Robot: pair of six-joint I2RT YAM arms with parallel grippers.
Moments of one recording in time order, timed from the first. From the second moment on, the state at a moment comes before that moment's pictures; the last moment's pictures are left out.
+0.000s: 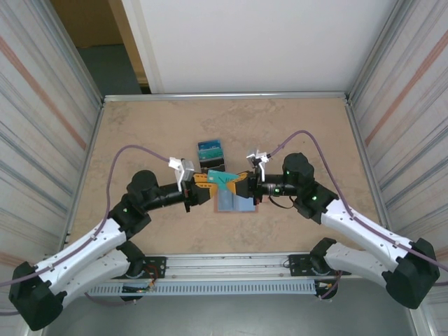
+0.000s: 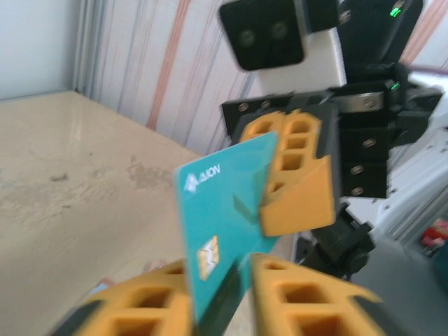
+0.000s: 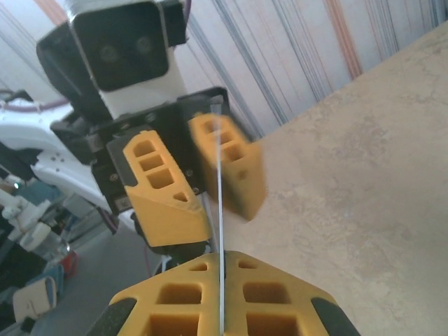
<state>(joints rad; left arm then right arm) -0.72 0.79 0.53 0.19 0.55 -0.28 0.73 0.96 0.68 0.11 -0.70 0.42</state>
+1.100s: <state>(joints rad) -0.72 1.18 1.17 -0.66 0.72 0.30 0.73 0.98 0.87 -0.43 -0.71 0.14</state>
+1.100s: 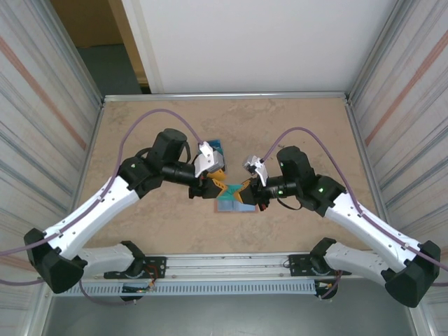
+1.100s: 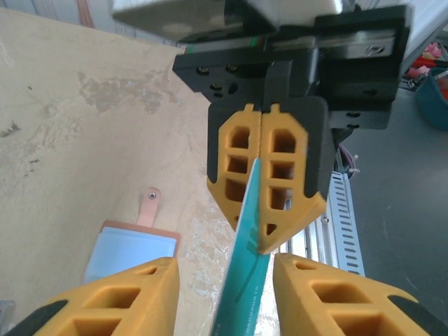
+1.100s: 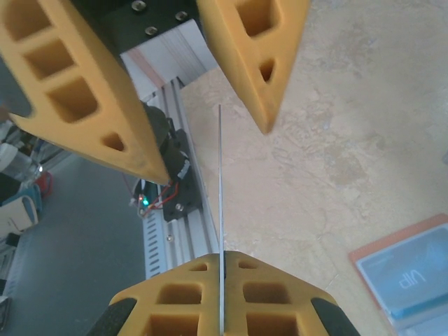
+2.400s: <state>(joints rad) -0.41 1.64 1.18 -0.32 0.50 0.63 0.65 0.98 0.89 -0.49 -0.25 0.28</state>
